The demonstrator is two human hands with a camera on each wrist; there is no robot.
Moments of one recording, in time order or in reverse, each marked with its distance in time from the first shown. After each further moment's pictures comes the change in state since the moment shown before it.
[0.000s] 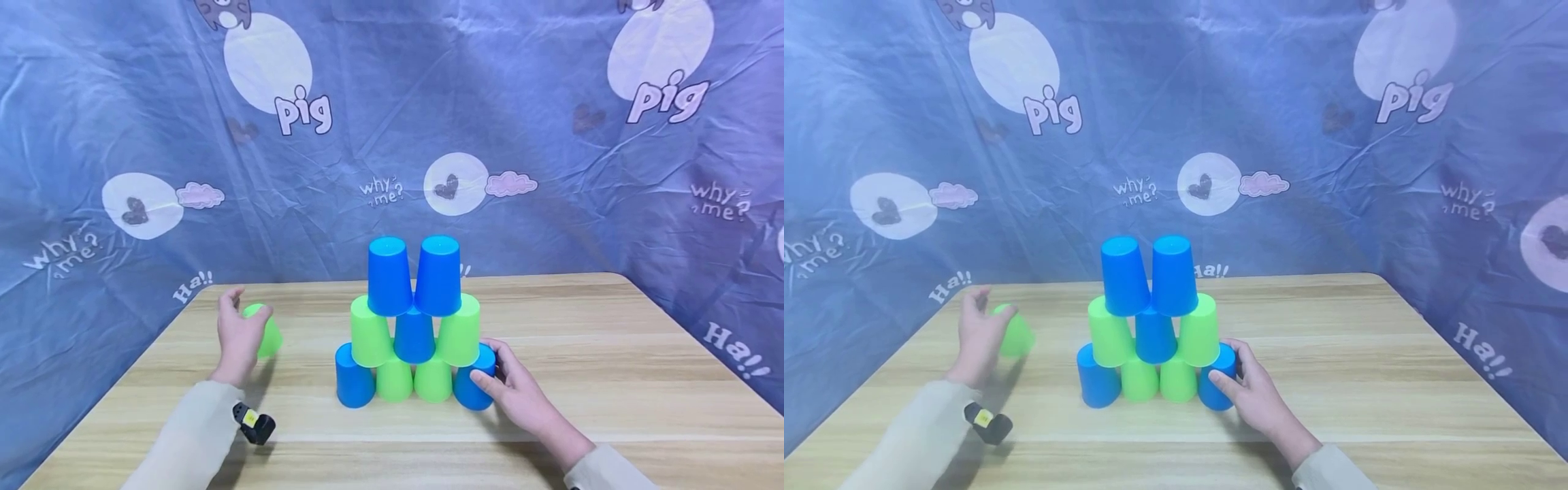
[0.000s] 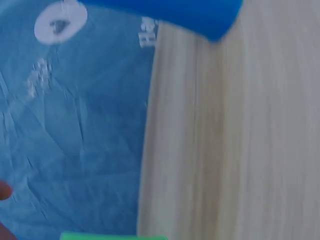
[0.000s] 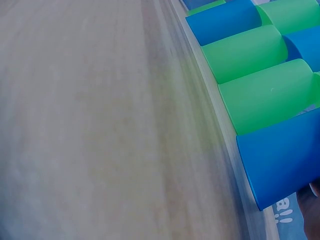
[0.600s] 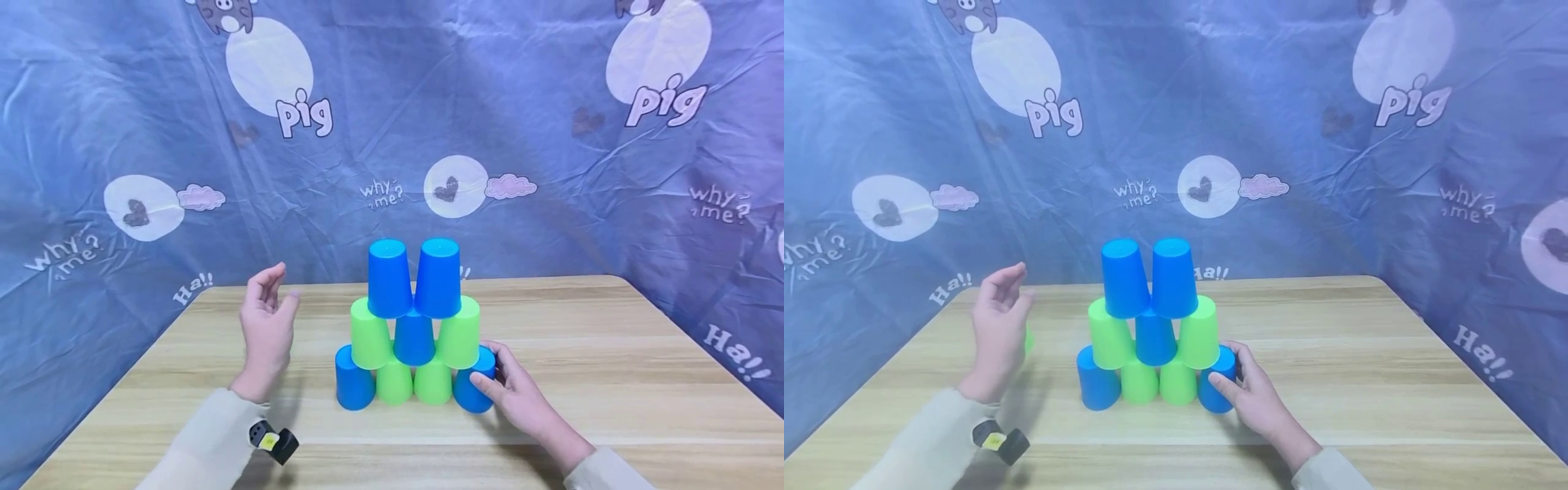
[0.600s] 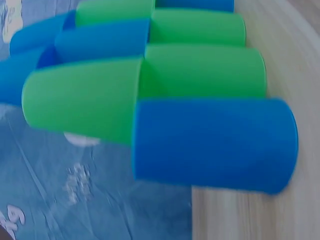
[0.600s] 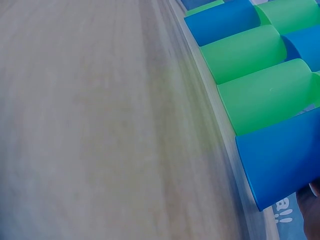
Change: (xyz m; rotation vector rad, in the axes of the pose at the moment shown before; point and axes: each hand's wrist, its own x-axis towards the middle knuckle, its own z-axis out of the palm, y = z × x) left_hand -0.051 0.053 0.035 -0.419 -0.044 0.359; right_hand 0.000 0.000 0.000 0.005 0.008 0.010
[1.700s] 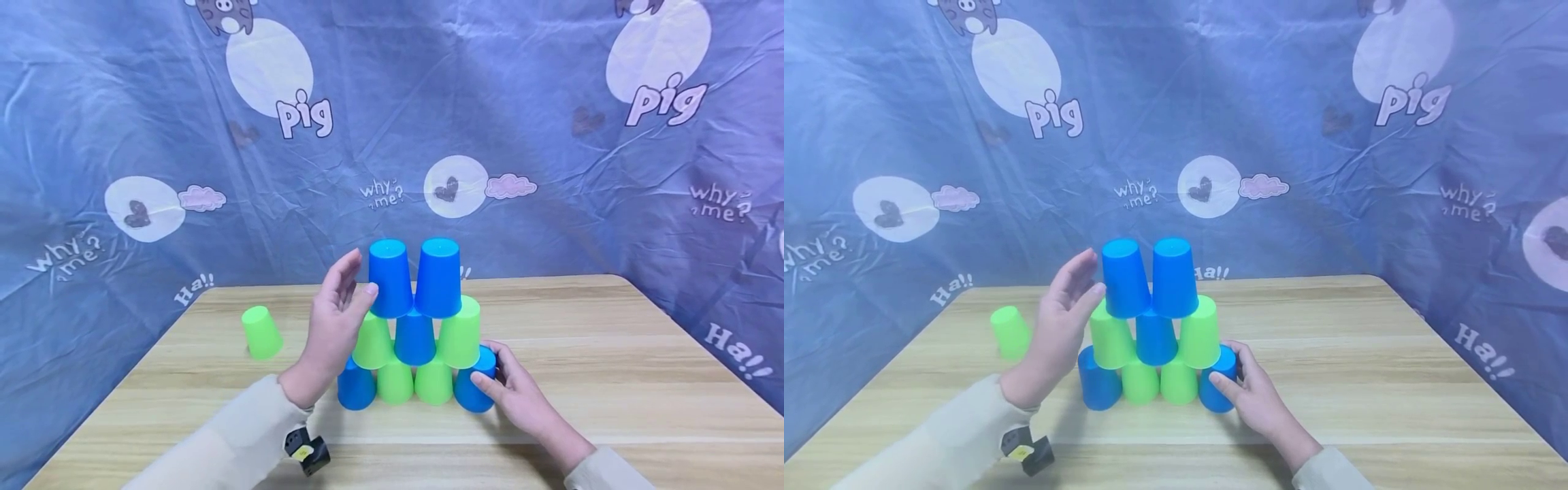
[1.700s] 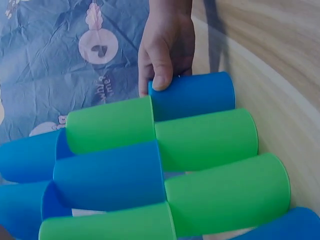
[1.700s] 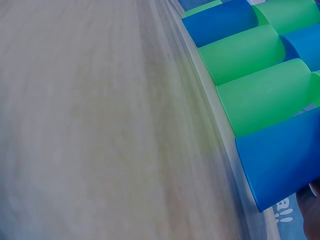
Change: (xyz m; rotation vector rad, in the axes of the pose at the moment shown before) left_hand -0.031 0.039 0.058 -0.008 -0.452 -0.079; right_hand 0.000 -0.002 0.000 0.003 -0.005 -0.023
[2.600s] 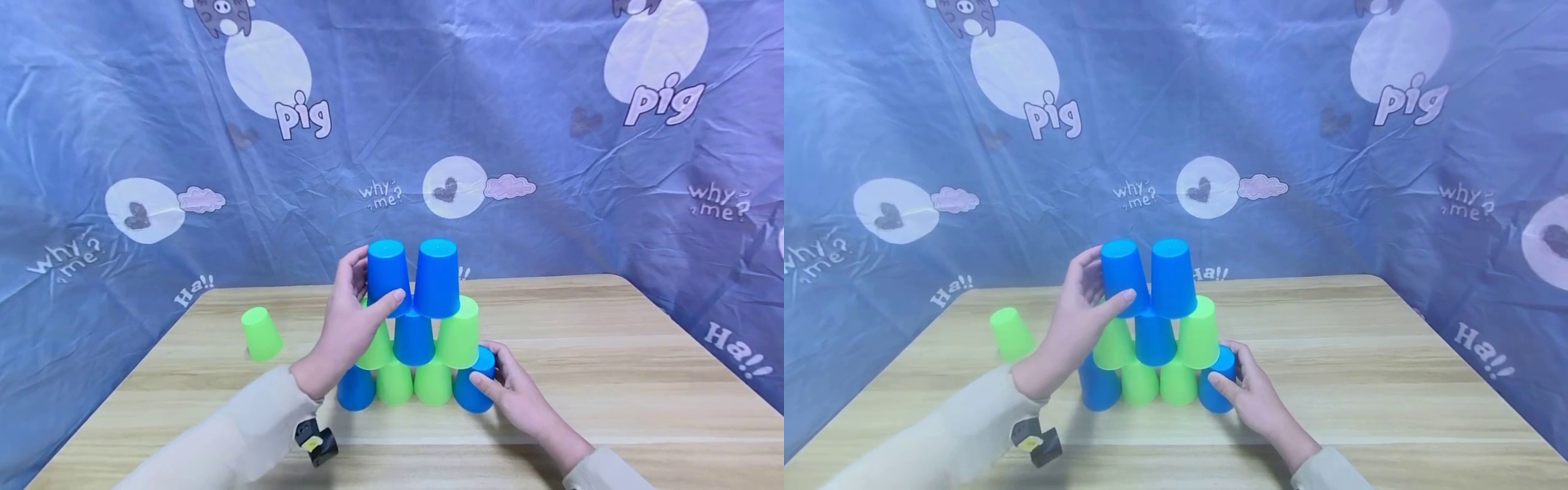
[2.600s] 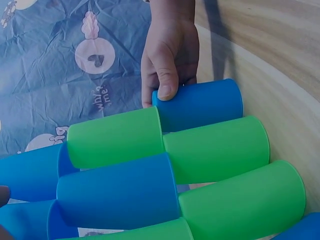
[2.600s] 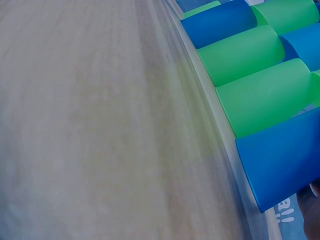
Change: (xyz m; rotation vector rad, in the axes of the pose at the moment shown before) left_hand 0.007 0.005 0.016 0.152 -0.028 -0.084; right_hand 0.000 0.003 0.000 0.002 0.004 0.001
